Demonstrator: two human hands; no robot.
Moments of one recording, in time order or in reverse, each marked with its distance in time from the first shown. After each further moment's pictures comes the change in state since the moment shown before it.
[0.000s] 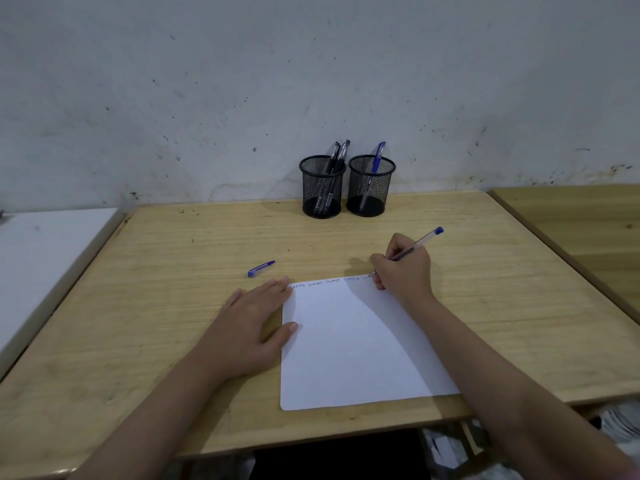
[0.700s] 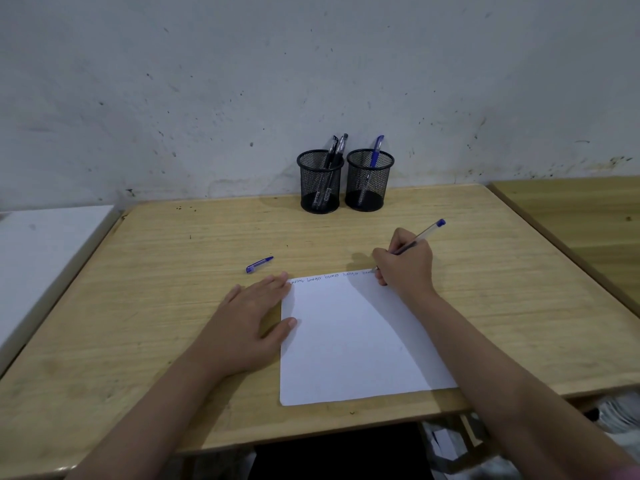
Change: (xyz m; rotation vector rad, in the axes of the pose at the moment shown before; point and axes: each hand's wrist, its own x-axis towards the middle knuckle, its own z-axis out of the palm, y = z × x) left_hand 0.000 0.001 0.000 0.013 -0.012 -0.007; right_hand 0.001 -0.001 -0.002 -0.009 0.044 0.002
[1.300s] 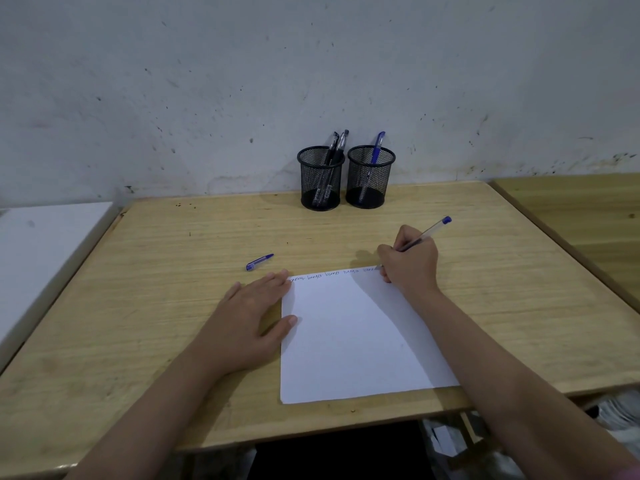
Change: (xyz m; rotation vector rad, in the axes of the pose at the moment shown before) left_hand 0.001 -0.001 0.000 -0.007 0.011 0.005; right_hand 0.000 0.000 -0.003 0.002 0.027 0.005
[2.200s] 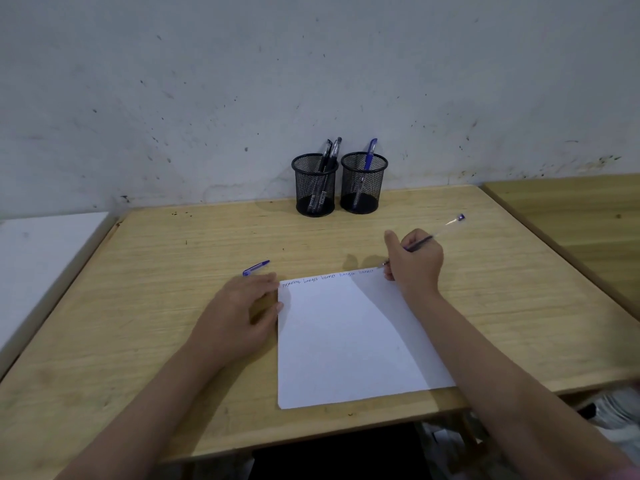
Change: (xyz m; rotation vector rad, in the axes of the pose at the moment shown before) left_hand 0.012 -0.007 -0.006 -0.054 0.218 0.084; right_hand 0.001 -0.004 -0.005 0.141 0.181 0.023
